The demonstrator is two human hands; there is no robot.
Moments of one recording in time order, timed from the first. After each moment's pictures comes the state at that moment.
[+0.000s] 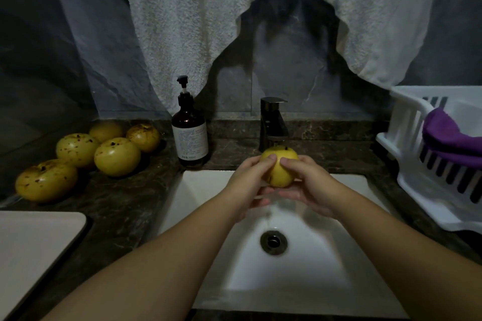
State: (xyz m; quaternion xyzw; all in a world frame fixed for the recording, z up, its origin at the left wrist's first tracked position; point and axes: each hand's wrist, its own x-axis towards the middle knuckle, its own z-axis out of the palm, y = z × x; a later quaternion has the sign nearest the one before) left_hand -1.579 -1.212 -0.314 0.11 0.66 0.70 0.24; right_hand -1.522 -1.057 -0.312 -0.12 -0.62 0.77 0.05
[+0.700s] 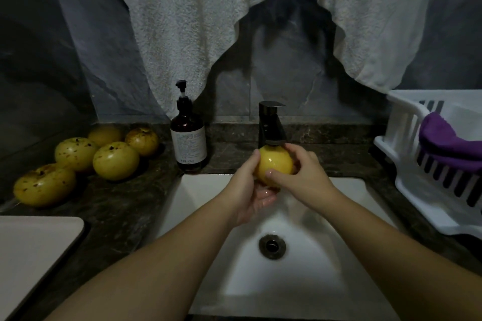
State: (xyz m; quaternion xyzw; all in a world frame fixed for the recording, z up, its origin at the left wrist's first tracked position) left_hand -1.572 -1.209 -0.305 0.06 0.56 0.76 0.32; right_hand -1.523 -1.063 -0.305 -0.10 -0.85 0.47 0.21
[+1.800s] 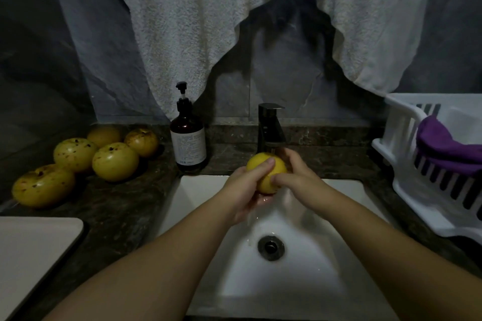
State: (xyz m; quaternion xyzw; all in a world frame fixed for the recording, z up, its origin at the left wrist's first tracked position) left_hand -1.582 -1.209 -0.311 0.11 0.57 0.76 0.29; right_hand -1.525 -1.064 -0.299 -0.08 -0.84 0.53 0.11
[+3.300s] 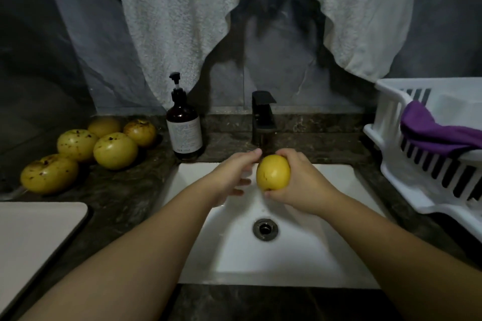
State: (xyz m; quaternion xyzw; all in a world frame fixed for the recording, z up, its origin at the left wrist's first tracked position) left_hand -1.583 -1.233 -0.303 0.16 0.75 0.59 0.28; right_hand -1.493 -1.055 -0.319 -0.05 -0.94 0.31 0.15
